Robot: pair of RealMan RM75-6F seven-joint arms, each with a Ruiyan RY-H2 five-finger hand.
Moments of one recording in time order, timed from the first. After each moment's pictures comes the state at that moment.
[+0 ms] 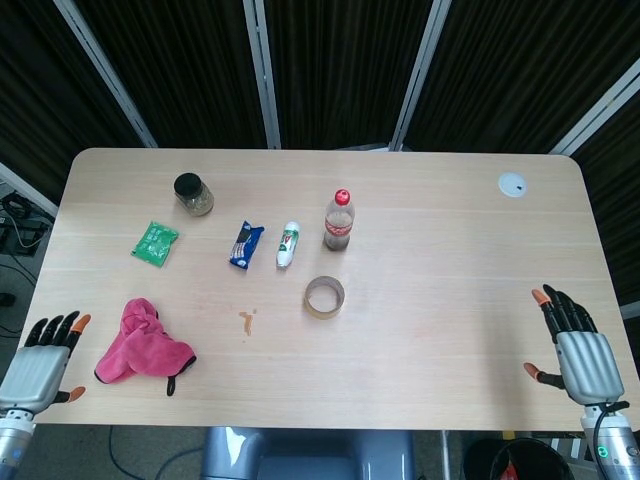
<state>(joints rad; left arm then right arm) -0.12 -1.12 0.03 -1.74 1.30 1.23 0.43 0.10 -1.11 0.04 -1.66 -1.49 1.42 -0.03</state>
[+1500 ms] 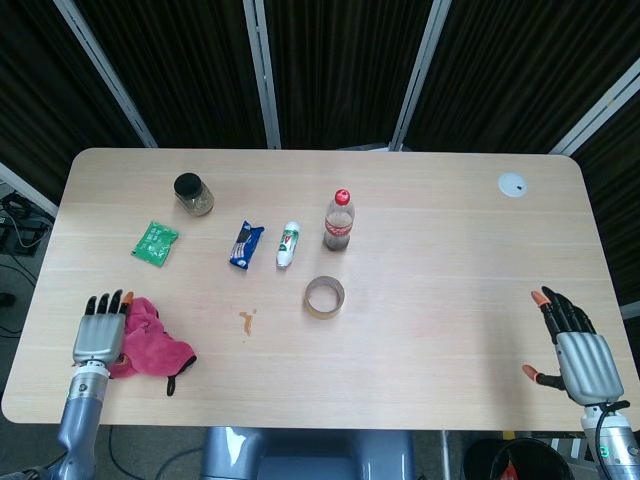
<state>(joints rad) -0.34 -1.52 -0.10 -1.50 0.86 1.16 0.80 0.10 -1.09 0.04 -1.67 -1.48 1.40 0.00</state>
